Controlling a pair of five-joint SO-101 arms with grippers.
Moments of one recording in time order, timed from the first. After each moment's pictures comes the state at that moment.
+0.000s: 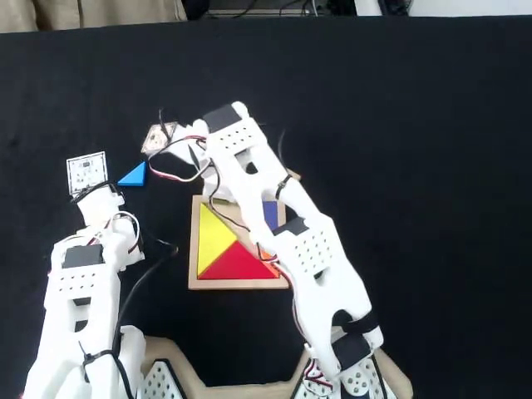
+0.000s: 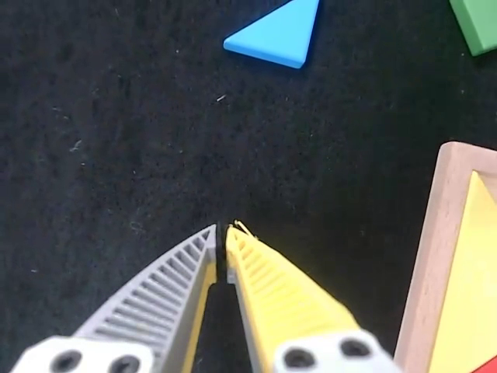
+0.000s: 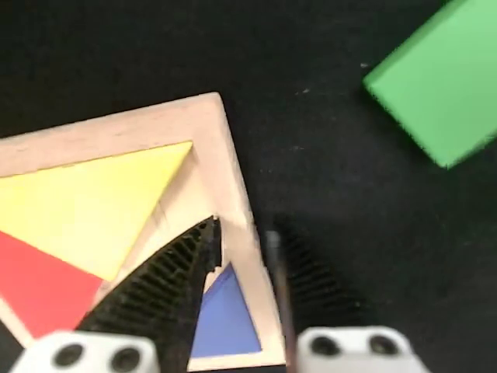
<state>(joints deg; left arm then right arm) -13.5 -45.3 72.4 41.0 4.0 -30.4 51.6 -45.2 92.9 45.6</state>
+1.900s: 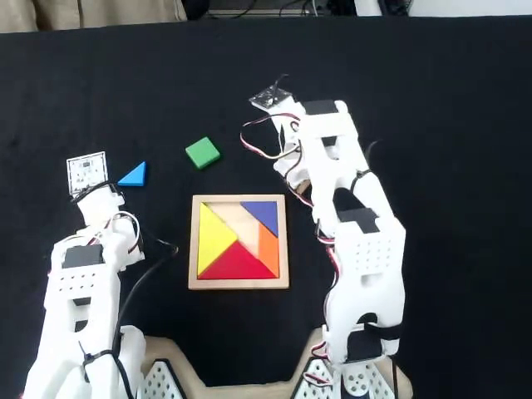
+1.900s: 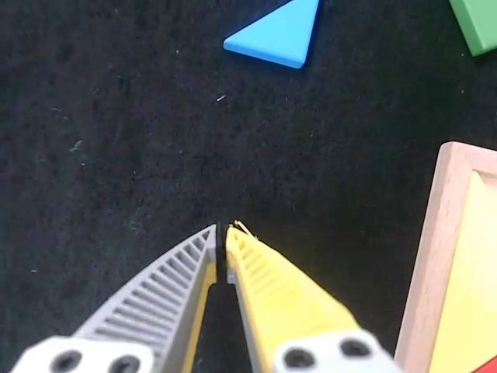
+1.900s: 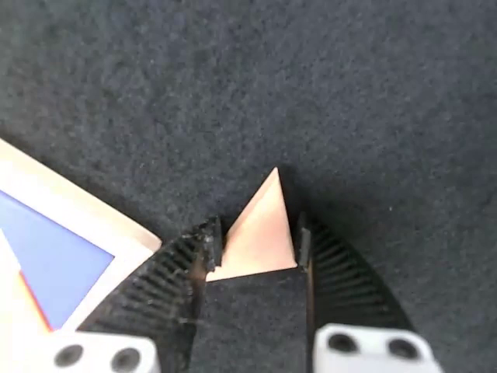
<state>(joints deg) -13.5 -45.3 72.4 41.0 4.0 -8.3 38.2 -15.9 75.6 30.1</state>
